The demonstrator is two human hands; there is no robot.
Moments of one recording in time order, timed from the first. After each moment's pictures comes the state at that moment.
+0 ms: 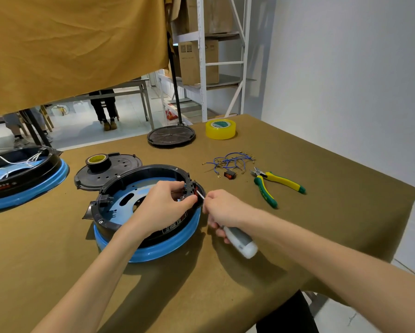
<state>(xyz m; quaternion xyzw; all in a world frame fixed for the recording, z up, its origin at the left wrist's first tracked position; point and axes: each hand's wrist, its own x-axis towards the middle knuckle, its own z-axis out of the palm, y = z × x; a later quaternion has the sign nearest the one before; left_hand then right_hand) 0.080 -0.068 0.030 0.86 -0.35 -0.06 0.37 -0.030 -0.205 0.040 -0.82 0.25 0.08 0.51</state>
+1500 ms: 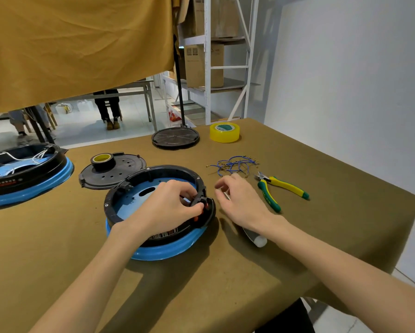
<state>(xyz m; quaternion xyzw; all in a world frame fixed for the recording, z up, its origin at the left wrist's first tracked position) 0.075 -0.060 0.045 0.85 -0.44 -0.04 0.30 -0.020 -0.243 0.016 -0.94 0.13 -0.22 0.22</state>
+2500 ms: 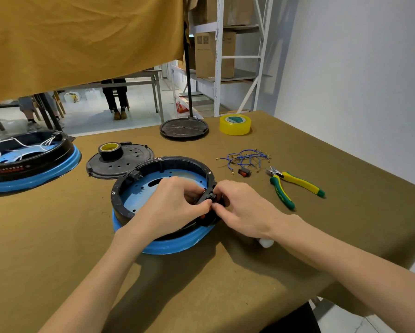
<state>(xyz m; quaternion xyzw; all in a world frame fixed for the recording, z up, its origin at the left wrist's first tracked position) 0.077 -0.050 0.029 0.79 -0.46 -0.03 0.39 -0.031 -0.226 0.021 -0.96 -0.05 -0.17 0.20</state>
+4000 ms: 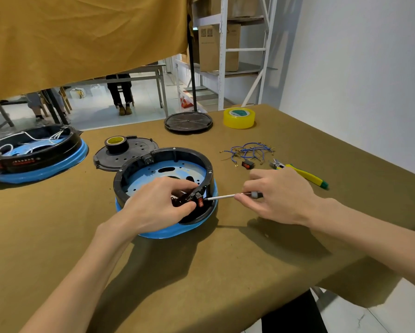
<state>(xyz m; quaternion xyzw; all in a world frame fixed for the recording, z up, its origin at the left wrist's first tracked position) 0.074 -0.012 0.036 0.85 -0.46 -0.03 0.27 -0.061 -0.265 0.035 -0.96 -0.08 -0.25 -0.05</state>
